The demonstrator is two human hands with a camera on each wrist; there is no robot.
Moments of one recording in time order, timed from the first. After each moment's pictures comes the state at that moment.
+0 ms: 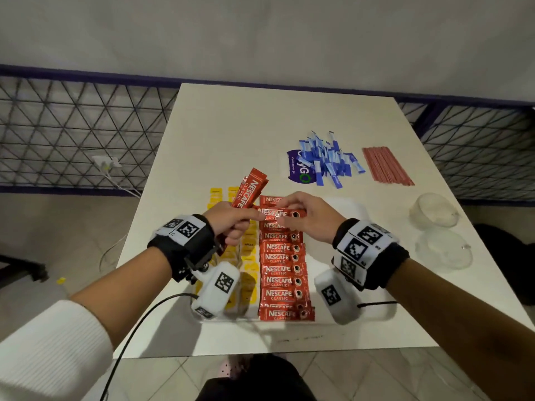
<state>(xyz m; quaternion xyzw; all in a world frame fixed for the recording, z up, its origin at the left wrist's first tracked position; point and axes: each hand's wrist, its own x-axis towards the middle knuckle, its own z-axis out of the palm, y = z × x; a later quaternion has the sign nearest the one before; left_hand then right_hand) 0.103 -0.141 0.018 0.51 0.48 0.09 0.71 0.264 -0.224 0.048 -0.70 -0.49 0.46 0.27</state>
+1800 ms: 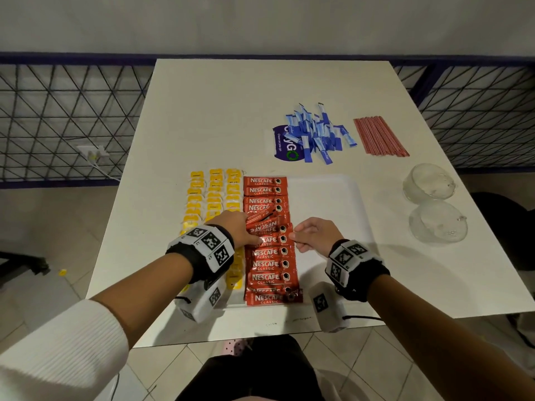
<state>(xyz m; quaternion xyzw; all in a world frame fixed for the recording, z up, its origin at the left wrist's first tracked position) 0.141 -0.168 -0.021 0.79 0.48 -0.19 0.31 0.306 -0.268 -0.057 -0.76 -0.28 0.50 0.32</state>
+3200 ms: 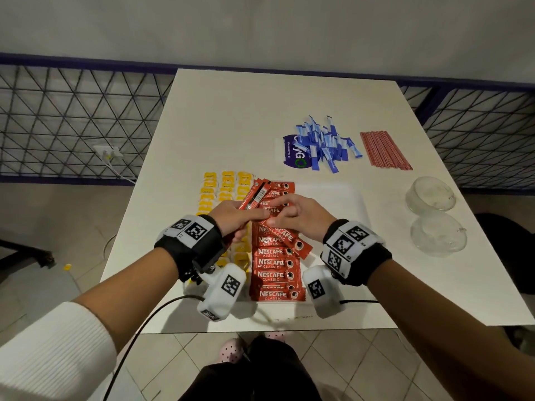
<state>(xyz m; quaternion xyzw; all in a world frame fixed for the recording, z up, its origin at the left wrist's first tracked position) 0.114 -0.181 0.016 0.55 0.51 0.07 0.66 0.272 -0.246 0.014 -0.65 -0.46 0.53 0.30</state>
